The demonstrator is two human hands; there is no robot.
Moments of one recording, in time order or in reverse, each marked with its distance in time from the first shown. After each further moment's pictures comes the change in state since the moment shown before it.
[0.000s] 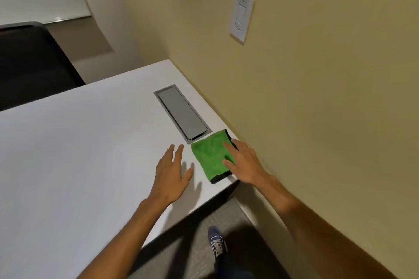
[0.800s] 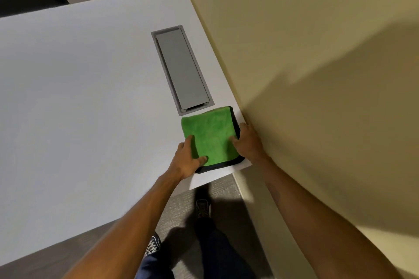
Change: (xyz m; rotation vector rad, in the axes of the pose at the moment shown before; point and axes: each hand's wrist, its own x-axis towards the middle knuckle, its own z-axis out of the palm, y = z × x) left_hand 0.126 0.009 0.152 -0.432 -0.302 -0.535; right_hand 0.147 0.122 0.076 0.187 -0.228 0.320
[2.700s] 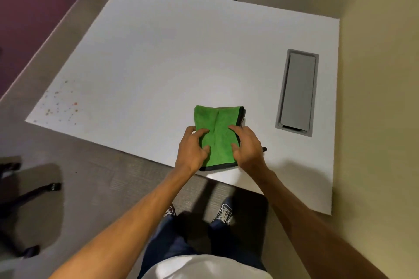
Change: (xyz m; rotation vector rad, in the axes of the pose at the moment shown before) left_hand -0.144 -0.119 -0.094 -0.162 0.720 -0.124; right_hand -0.108 -0.189 0.096 0.031 -0.125 -0.900
